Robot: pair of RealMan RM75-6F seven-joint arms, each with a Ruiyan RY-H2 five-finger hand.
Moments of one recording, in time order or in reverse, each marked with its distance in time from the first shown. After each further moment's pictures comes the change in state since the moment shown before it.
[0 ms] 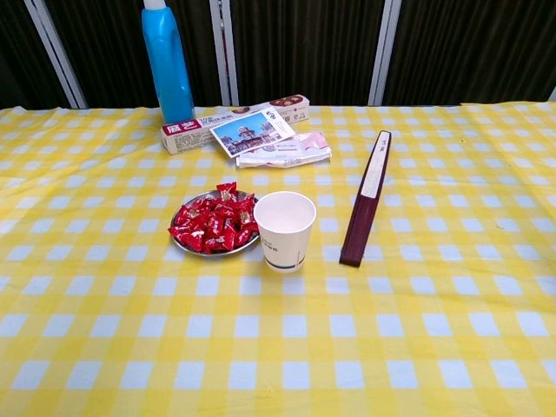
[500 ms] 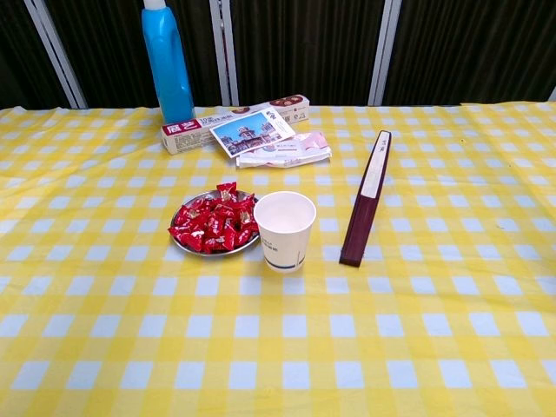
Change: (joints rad) left arm -0.003 0.002 -0.002 -0.010 -0.007 -0.008 0.009; right arm -0.002 0.000 -0.005 -0.005 -0.007 0.003 -0.003
